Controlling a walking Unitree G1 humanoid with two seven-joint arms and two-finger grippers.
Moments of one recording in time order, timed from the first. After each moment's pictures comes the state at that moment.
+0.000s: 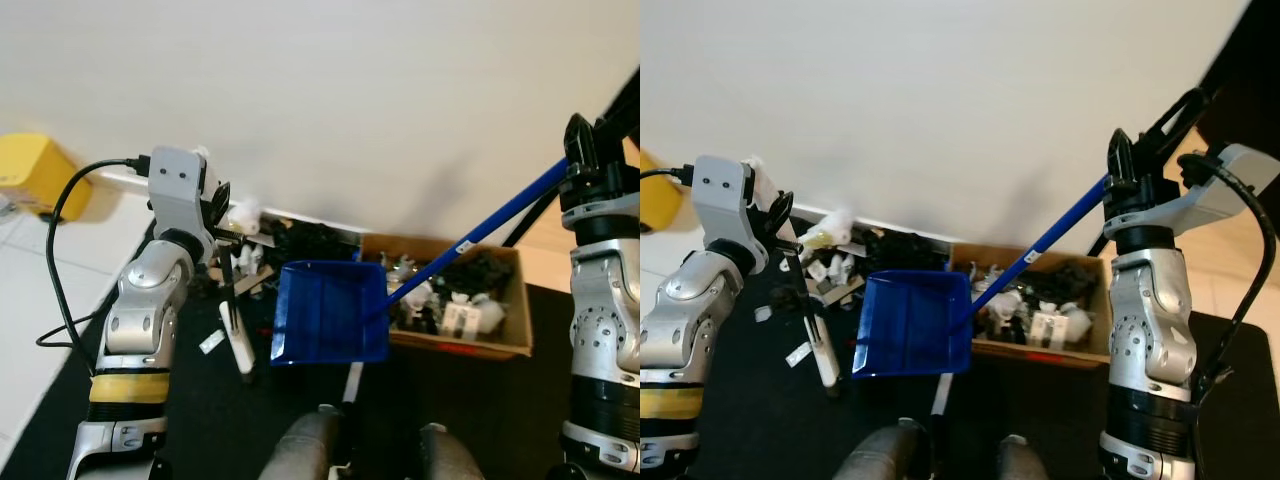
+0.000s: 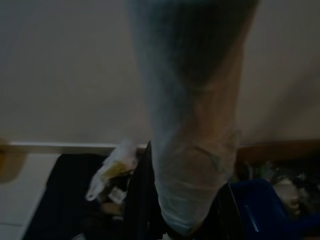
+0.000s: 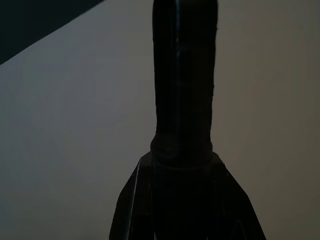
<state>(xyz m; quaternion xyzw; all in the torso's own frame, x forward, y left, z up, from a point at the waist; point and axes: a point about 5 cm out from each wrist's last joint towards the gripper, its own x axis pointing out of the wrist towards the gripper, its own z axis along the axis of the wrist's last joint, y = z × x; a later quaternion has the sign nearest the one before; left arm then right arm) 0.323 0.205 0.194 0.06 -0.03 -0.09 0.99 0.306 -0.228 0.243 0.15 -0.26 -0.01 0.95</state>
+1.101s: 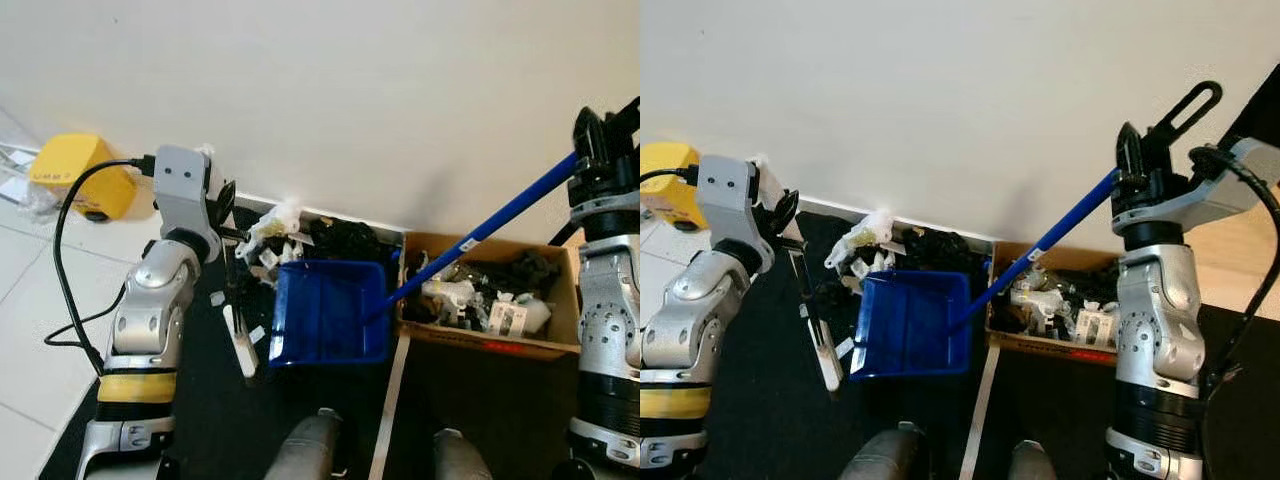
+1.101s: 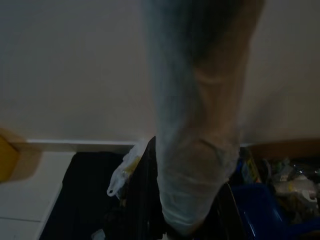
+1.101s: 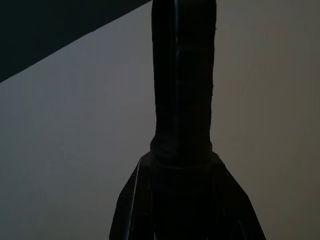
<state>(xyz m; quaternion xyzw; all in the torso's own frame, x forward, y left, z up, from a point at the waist) 0.324 0.203 0.197 0.06 -0.03 -0.09 0.99 0.306 -0.230 0.243 0.16 -0.26 -0.01 0.95</state>
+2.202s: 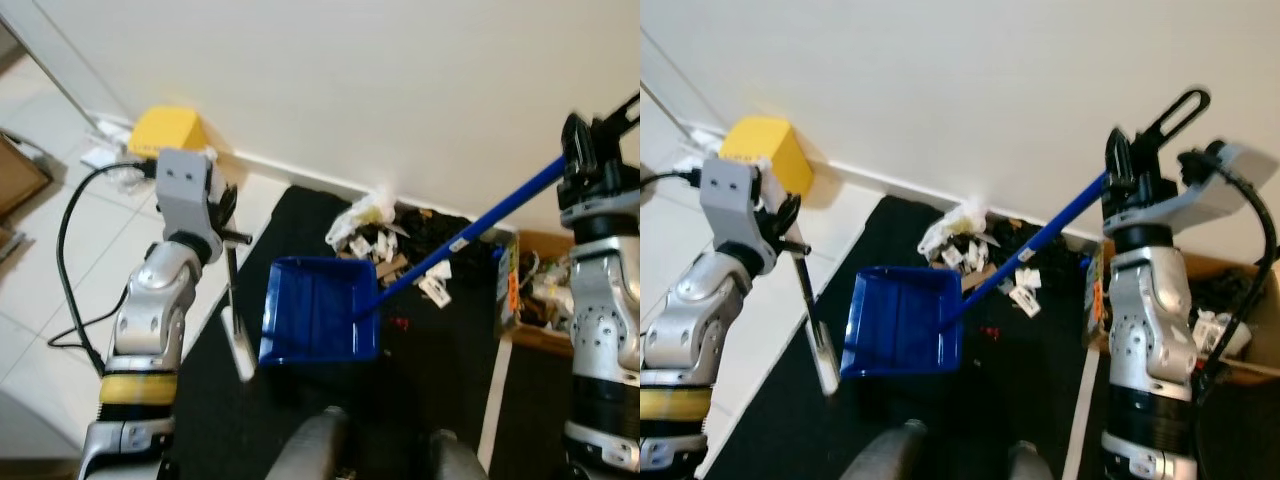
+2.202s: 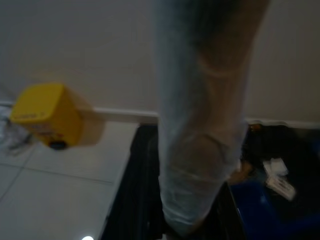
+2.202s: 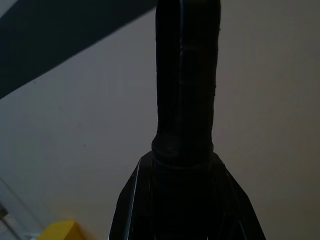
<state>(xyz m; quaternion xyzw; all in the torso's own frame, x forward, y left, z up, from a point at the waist) 0.324 0.202 0.193 0.06 -0.03 -0.10 0.99 0.307 -0.227 0.245 0.16 -0.27 -0.01 0.95</state>
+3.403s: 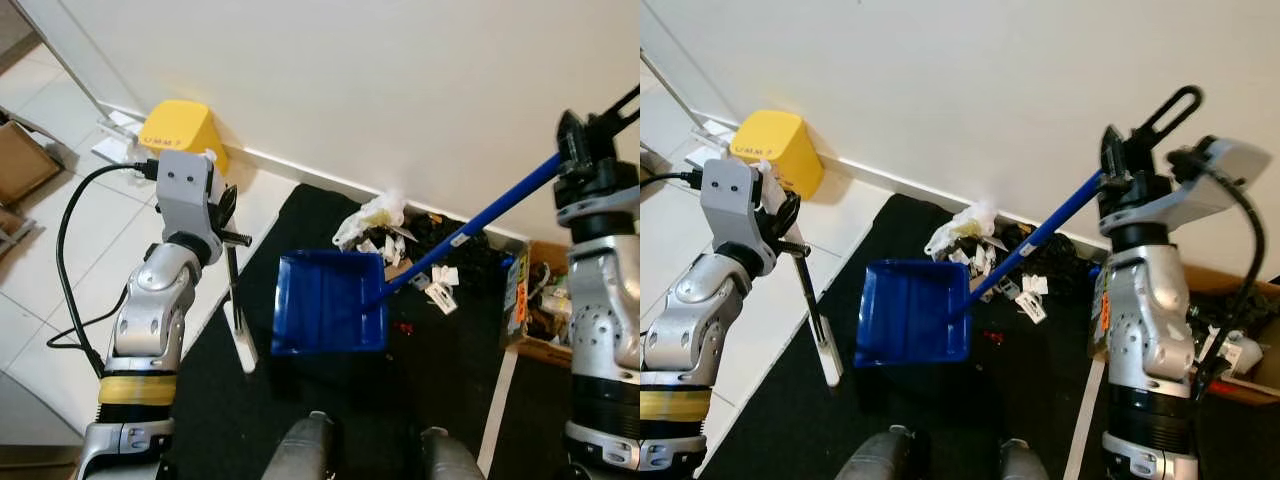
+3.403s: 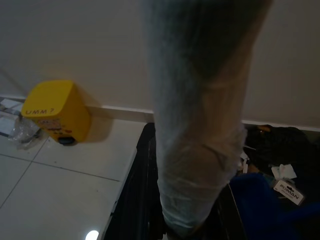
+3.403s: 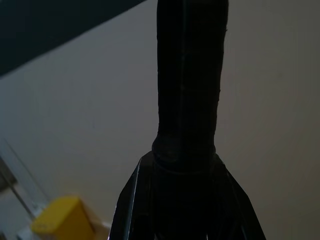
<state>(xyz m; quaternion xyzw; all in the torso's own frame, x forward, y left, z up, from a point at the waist) 0.322 0.203 0.189 0.07 -0.02 -0.09 0.99 0.308 -0.218 0.232 0.10 -0.24 0.01 0.97</state>
